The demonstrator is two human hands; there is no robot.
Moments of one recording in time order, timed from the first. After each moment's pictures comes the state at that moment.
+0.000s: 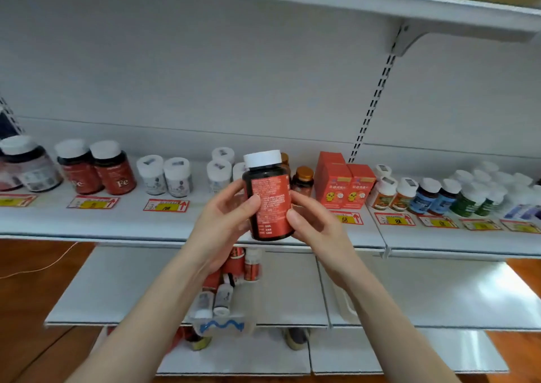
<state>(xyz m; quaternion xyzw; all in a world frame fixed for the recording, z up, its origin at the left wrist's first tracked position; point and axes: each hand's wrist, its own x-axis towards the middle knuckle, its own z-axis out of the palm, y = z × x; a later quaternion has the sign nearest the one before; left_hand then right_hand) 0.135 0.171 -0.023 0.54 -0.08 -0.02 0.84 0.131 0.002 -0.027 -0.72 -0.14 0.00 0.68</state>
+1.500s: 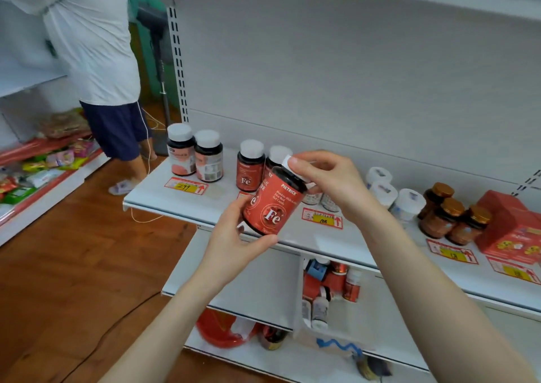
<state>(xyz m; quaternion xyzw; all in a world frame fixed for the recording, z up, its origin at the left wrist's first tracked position) 0.103 0.461 -0.063 0.78 0.04 0.15 0.61 0.197 0.317 0.026 -0.79 -0.16 0.05 0.58</state>
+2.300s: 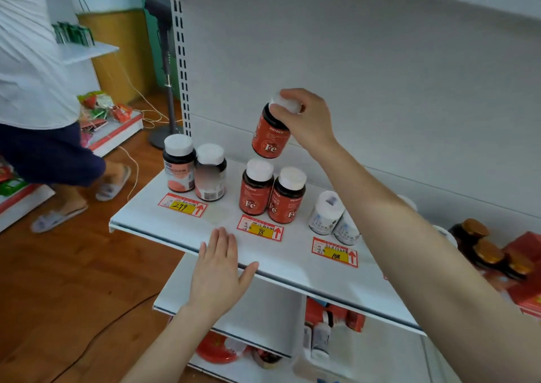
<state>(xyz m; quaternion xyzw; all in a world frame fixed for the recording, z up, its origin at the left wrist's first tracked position) 0.168 0.499 -0.142 0.99 0.11 -0.01 0.13 0.350 0.414 0.052 -0.84 -0.23 -0.12 0.48</state>
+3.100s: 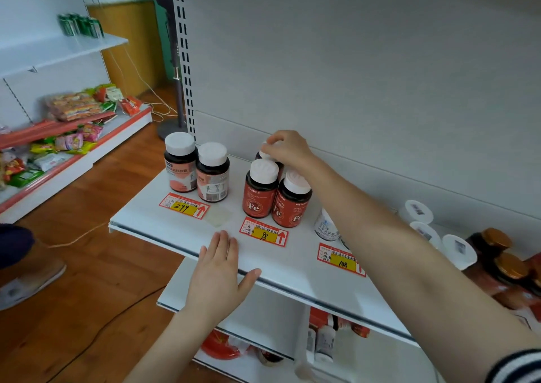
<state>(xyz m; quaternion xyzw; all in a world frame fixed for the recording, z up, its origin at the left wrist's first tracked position) 0.173 0.501 -0.141 0.99 0.12 0.00 0.09 0.386 0.435 -0.009 -0.91 -0.20 0.08 0.35</state>
